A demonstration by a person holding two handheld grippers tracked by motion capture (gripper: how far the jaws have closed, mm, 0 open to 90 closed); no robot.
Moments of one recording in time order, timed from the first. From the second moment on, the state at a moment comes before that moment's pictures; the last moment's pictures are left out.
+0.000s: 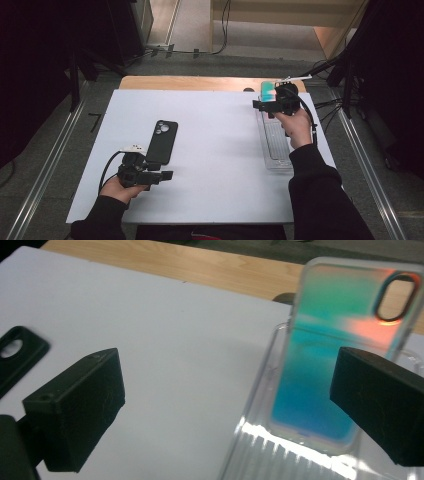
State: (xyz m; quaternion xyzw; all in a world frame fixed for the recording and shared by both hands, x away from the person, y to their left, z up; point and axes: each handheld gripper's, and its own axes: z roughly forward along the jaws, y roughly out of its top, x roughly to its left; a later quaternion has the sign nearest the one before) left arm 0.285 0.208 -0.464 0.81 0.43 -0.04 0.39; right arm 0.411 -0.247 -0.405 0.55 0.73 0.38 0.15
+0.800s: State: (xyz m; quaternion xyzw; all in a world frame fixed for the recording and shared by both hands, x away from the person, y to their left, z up) left arm 0.288 0.210 -0.459 0.81 0.43 -0.04 0.39; right arm 0.348 -0.222 -0.411 0.45 0.79 0.42 0.05
